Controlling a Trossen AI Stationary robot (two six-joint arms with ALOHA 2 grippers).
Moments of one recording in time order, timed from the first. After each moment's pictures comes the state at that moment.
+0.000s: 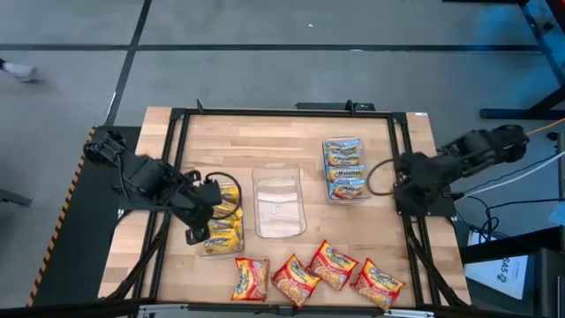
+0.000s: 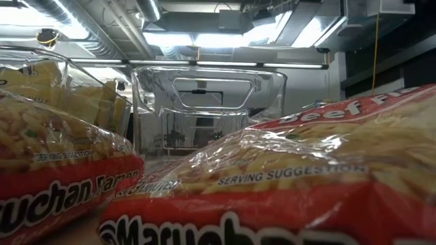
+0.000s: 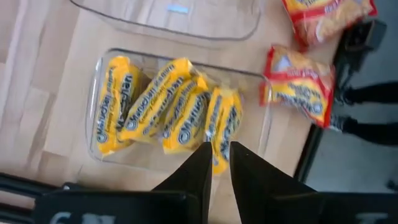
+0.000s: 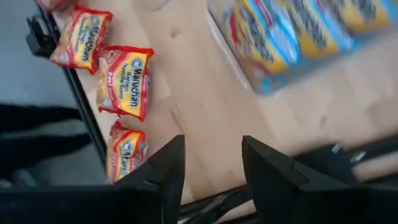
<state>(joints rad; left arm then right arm) -0.56 1.44 1.74 -1.56 -0.15 -0.87 0.41 0.96 1.37 -1.55 0.03 0.90</state>
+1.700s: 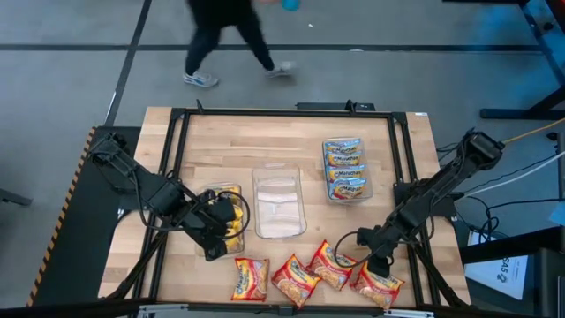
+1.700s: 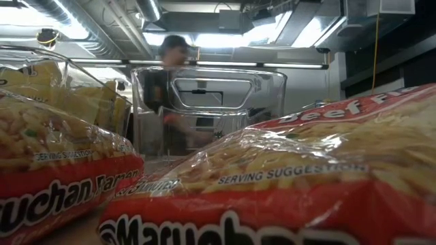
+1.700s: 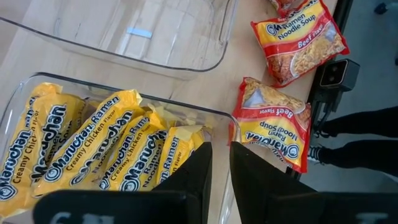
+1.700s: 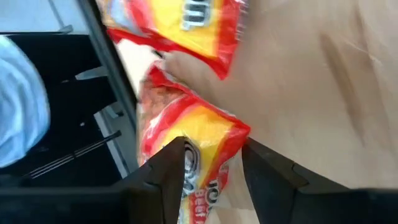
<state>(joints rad) -0.60 1.44 1.48 -1.17 -0.22 -0.96 0.76 1.29 0.56 -0.24 -0.27 1.29</state>
